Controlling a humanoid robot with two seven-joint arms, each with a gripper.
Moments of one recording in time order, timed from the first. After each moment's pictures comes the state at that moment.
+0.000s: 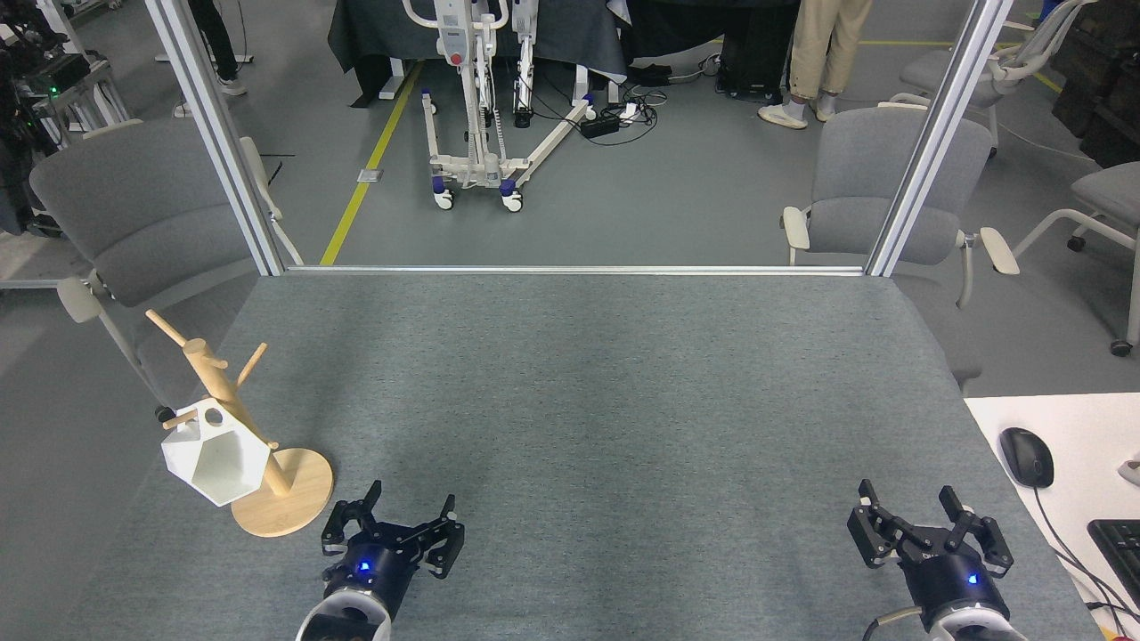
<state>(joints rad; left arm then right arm) -0.19 -0.12 0.15 -1.17 -1.82 -0.25 0.05 -0.09 -0.13 -0.27 -1.27 1.43 -0.24 0.00</state>
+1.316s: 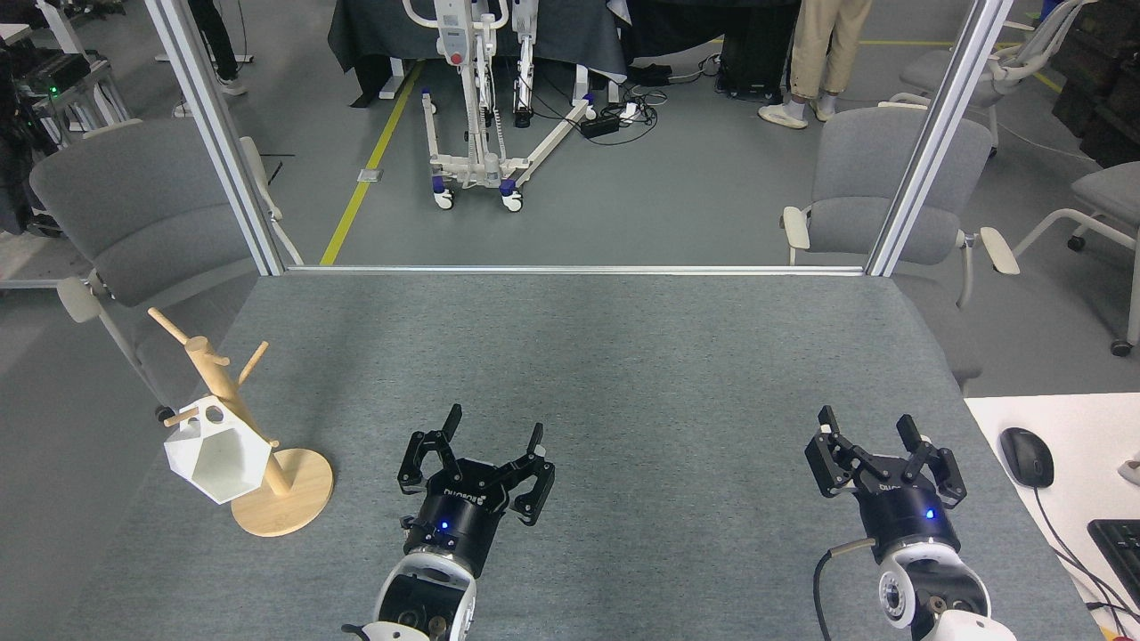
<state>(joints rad) -0.17 -0.13 -0.19 -1.45 -1.65 -0.02 0.06 -0.19 -0.01 -0.27 -1.37 1.42 -0.23 0.04</state>
